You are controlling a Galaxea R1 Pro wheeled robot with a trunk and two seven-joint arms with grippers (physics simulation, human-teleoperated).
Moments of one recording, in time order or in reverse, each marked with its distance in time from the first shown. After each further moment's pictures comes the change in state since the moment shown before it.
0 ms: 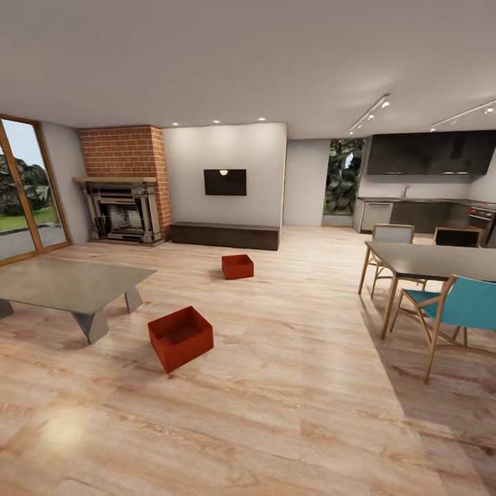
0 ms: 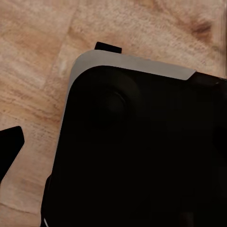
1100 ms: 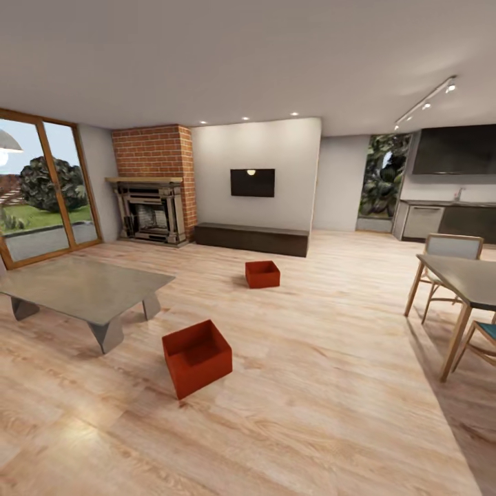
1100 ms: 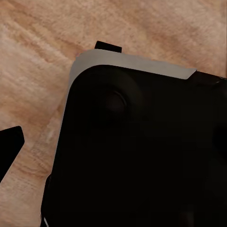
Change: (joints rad) left arm 0.000 0.000 0.000 0.000 0.000 0.003 0.000; right arm 0.000 -0.003 -0.016 0.000 -0.007 0.002 0.001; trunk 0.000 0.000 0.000
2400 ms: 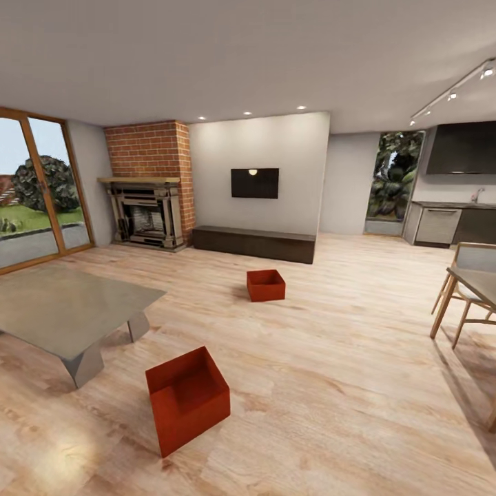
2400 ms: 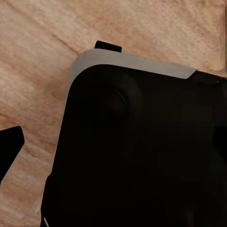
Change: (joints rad) left arm 0.000 0.000 0.000 0.000 0.000 0.001 0.000; right arm 0.000 -0.008 0.020 -0.001 0.014 -0.002 0.000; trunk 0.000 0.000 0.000
